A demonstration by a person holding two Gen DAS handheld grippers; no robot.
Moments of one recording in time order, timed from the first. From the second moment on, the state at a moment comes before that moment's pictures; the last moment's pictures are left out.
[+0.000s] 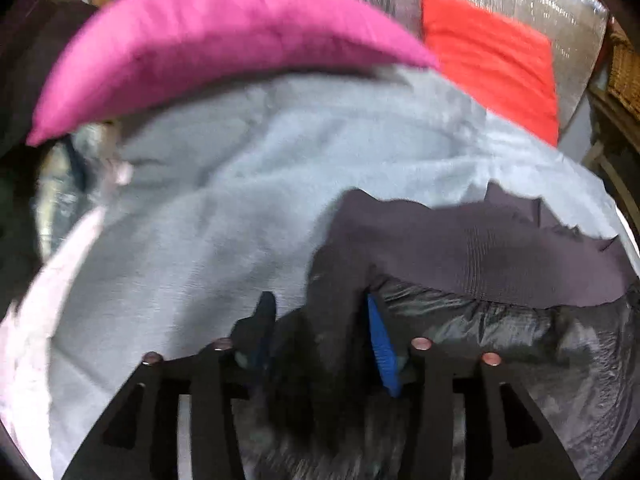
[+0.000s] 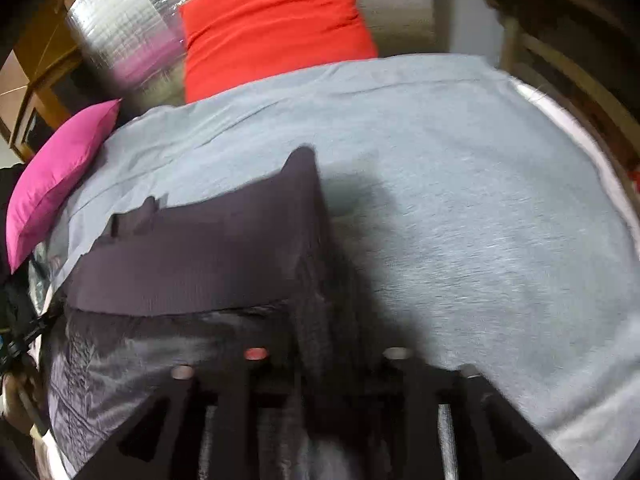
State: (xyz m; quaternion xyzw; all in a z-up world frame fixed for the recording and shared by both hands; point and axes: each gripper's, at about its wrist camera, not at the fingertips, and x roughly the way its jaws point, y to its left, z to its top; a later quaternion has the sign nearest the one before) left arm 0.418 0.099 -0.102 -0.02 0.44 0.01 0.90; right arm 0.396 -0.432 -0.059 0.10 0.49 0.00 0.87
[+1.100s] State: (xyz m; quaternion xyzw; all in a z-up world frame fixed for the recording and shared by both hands) left arm 0.153 0.136 -0.074 -0.08 0.39 0.06 0.91; right arm 0.168 -0.346 -0.007 0.02 0.37 0.06 0.93
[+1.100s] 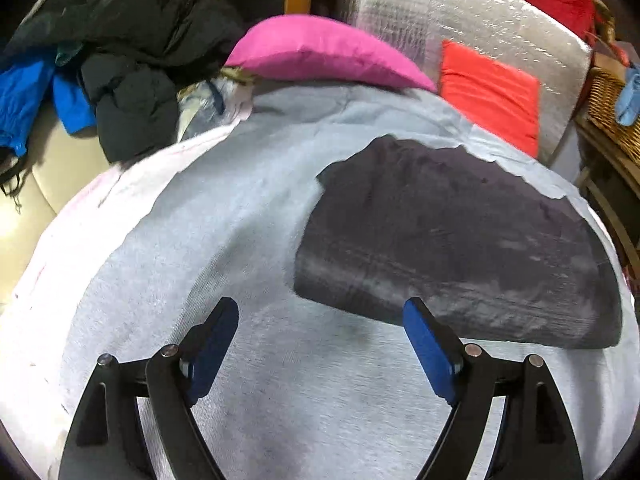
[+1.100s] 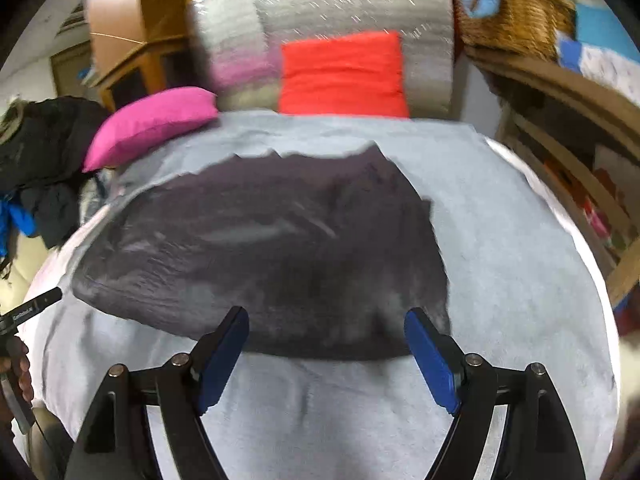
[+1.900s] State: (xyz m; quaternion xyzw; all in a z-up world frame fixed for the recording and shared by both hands) left arm 0.194 0.166 -0.079 -0.14 0.42 0.01 0.90; right arm 0.208 -0.453 -0.038 0.17 0.44 0.03 0.88
